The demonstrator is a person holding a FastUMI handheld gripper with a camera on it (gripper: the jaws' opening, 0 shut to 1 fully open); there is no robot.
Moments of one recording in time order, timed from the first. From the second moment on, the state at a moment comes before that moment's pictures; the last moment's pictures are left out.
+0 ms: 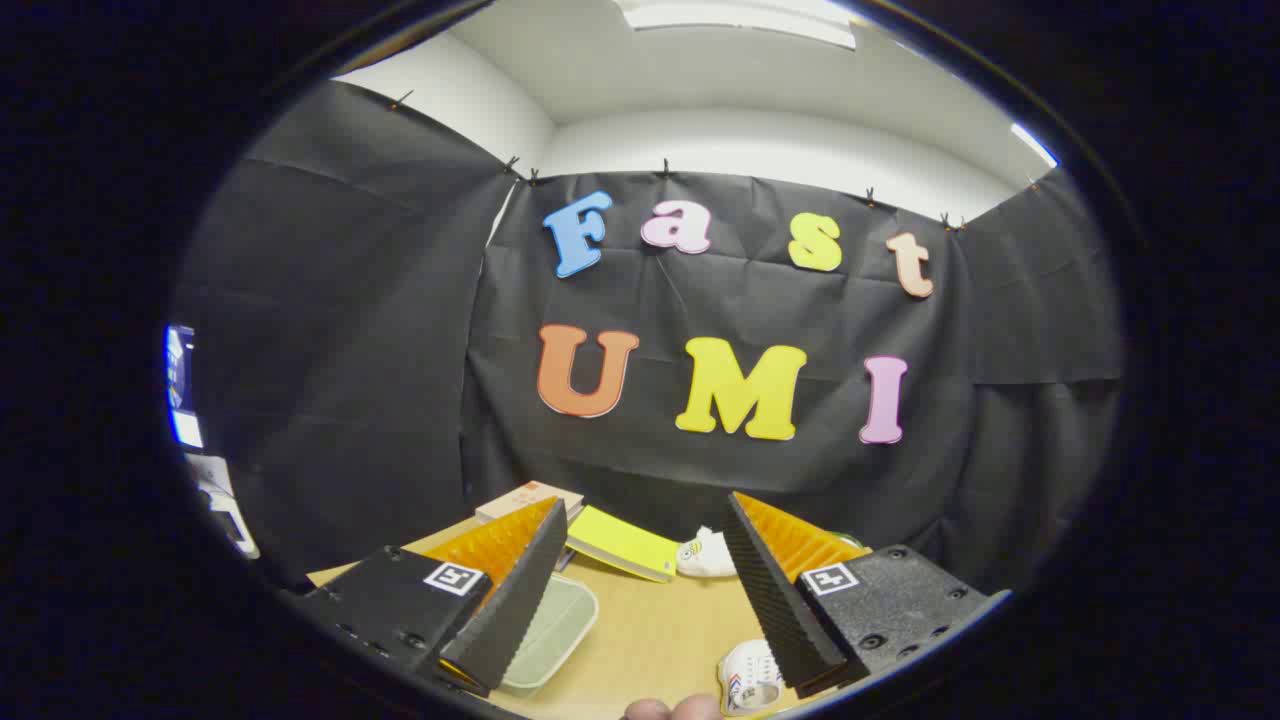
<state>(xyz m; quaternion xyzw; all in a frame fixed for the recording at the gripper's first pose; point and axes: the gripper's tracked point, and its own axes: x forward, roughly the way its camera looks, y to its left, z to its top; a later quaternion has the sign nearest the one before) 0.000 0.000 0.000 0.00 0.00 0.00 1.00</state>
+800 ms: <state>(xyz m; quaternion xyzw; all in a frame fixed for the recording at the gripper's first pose) 0.000 -0.005 -0.021 0.03 0.02 0.04 1.00</state>
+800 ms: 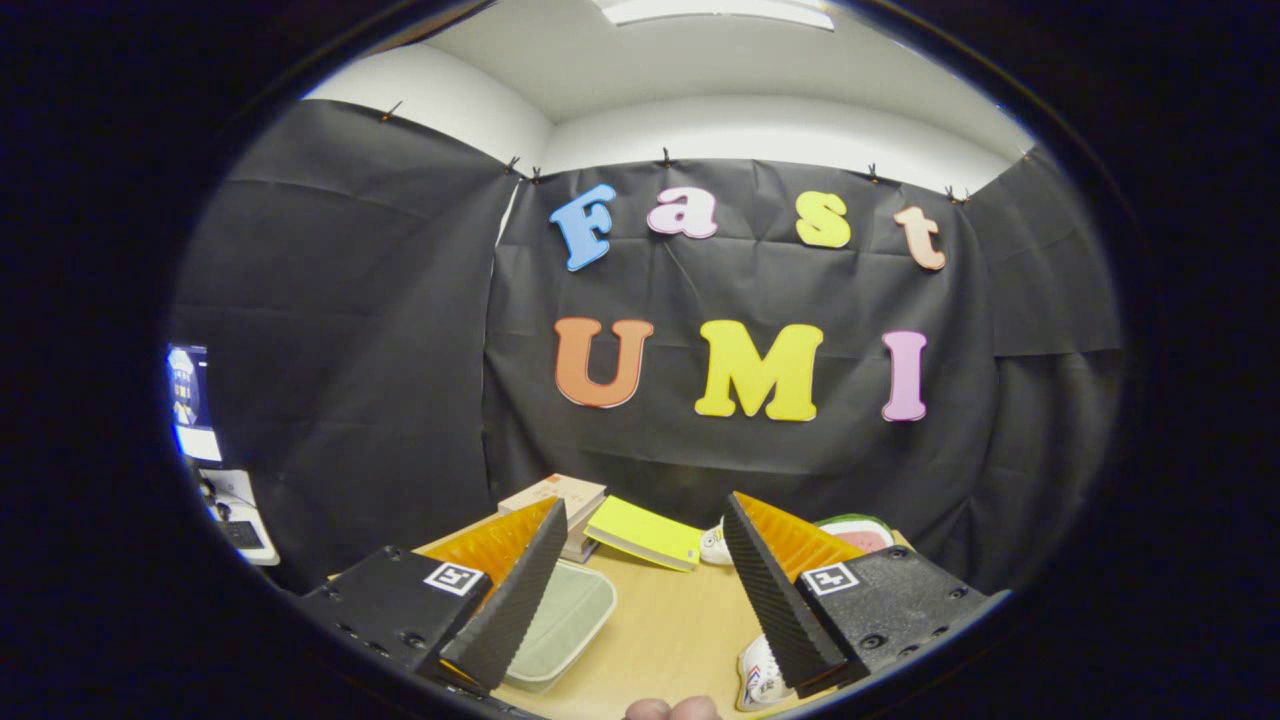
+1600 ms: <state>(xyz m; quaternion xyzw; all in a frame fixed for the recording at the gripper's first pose) 0.015 0.072 -0.184 0.25 0.19 0.18 0.93</state>
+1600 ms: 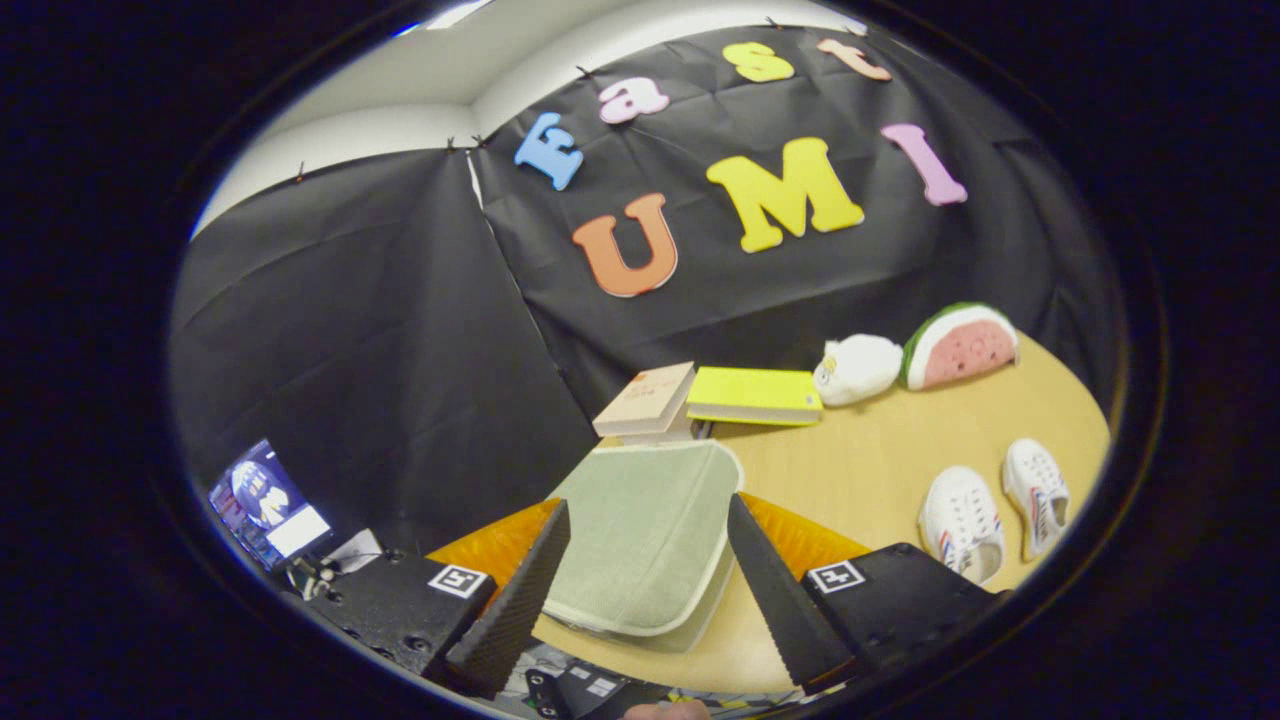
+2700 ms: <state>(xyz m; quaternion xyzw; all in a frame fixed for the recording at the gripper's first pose) 0.042 0.095 -0.240 0.49 0.31 0.24 0.78</state>
